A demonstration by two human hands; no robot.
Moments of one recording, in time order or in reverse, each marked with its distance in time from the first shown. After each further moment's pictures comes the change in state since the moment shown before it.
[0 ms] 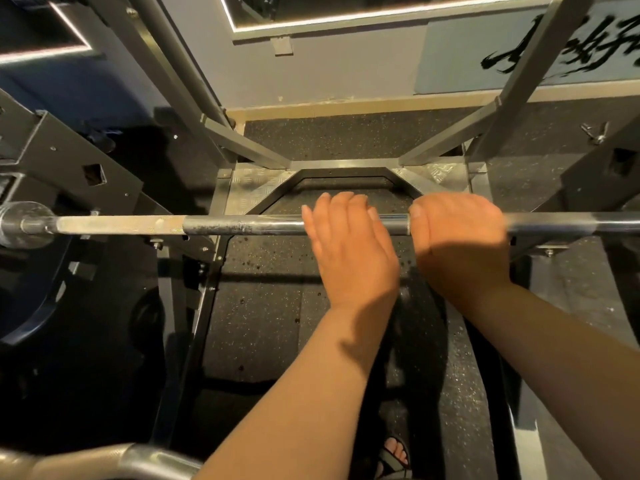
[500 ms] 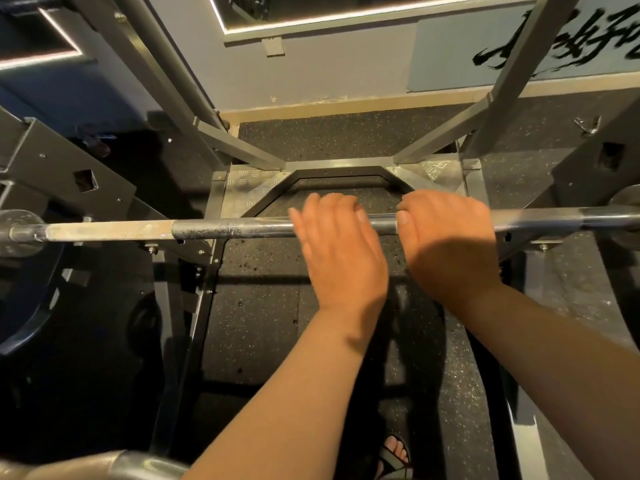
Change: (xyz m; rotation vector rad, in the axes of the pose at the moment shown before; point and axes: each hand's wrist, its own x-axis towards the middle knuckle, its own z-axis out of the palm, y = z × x) left_hand -0.001 0.001 -0.002 0.008 0.007 0.017; right_hand -0.003 0.003 0.002 0.194 -0.051 0.092
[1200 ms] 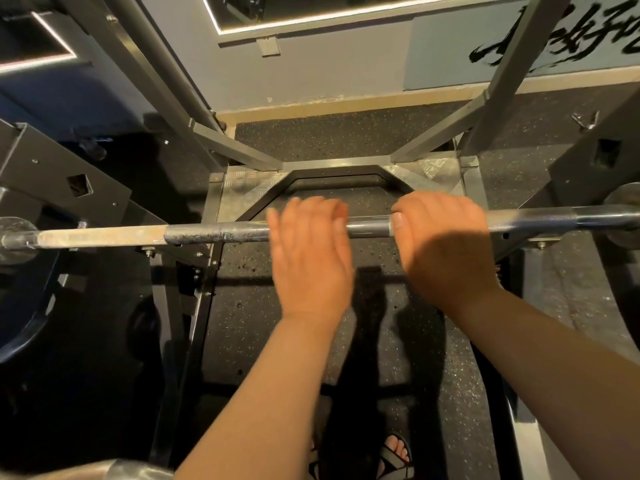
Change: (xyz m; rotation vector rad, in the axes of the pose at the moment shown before) left_hand 0.007 -0.028 -0.021 0.140 -0.092 0.122; right_hand -0.005 0.001 0.001 -0.005 0.116 -0.044
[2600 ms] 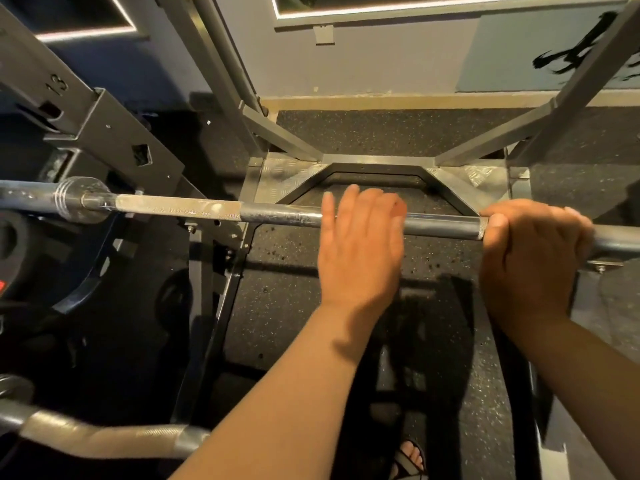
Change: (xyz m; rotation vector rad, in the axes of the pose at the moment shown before) left_hand 0.003 -0.040 -0.012 -0.028 0.020 0.034; right_hand -0.009 -0.026 0.012 0.095 0.051 0.297
